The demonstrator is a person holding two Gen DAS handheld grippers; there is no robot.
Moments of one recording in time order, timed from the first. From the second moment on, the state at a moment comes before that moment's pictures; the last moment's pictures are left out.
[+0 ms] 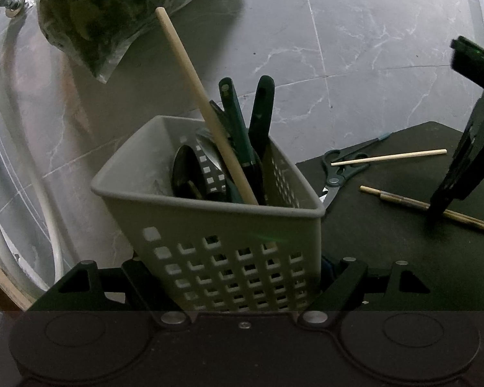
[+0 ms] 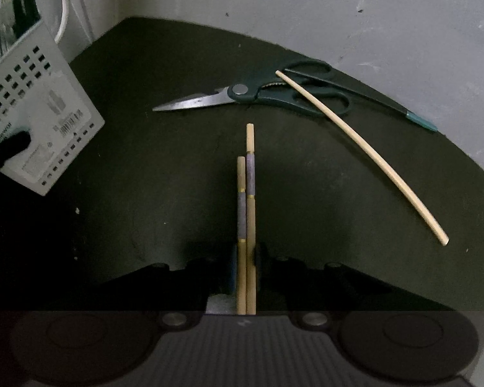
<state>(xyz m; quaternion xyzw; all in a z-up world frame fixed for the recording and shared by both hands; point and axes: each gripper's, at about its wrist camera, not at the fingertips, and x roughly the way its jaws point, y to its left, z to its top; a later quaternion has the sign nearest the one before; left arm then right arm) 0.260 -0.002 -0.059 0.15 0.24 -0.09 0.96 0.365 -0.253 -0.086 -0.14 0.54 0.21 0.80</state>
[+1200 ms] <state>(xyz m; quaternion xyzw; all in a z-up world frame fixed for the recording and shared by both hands) 0.258 0.002 -0.060 0.15 0.23 -0.10 0.96 0.308 -0.205 0.108 0.17 0.06 0.36 0.91</state>
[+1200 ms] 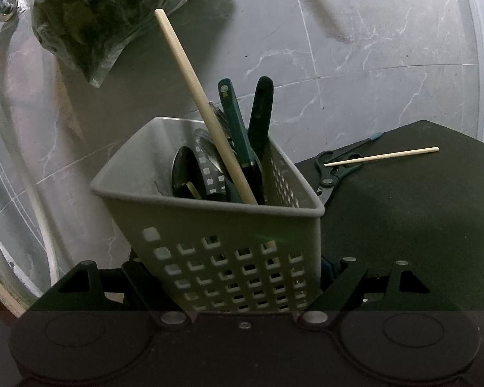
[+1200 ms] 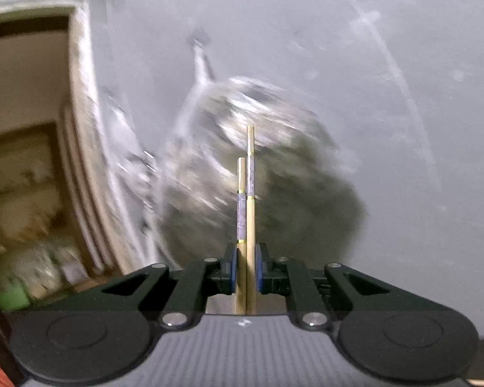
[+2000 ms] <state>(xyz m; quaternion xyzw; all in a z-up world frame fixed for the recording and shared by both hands) 0.260 0.002 -0.061 0.15 0.22 -0.11 0.96 0.284 -0.123 0.009 0.03 0.08 0.40 0.91</state>
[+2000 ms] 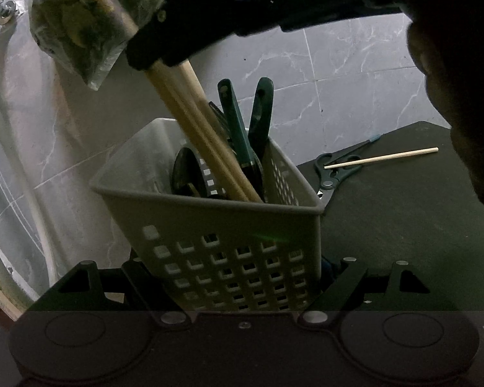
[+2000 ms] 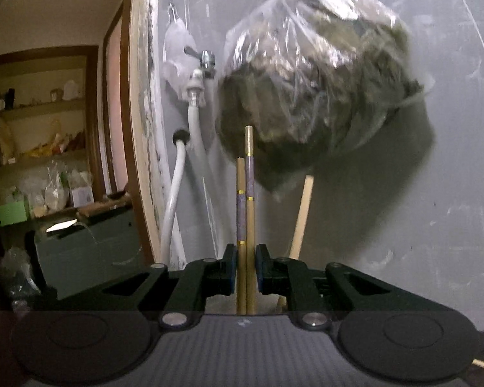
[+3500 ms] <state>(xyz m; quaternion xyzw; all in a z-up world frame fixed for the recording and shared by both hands) 0.271 -0.026 -0.061 0.13 0.26 -0.01 0.96 0.489 -0.287 -0.077 -0.38 0.40 0.41 0.73</state>
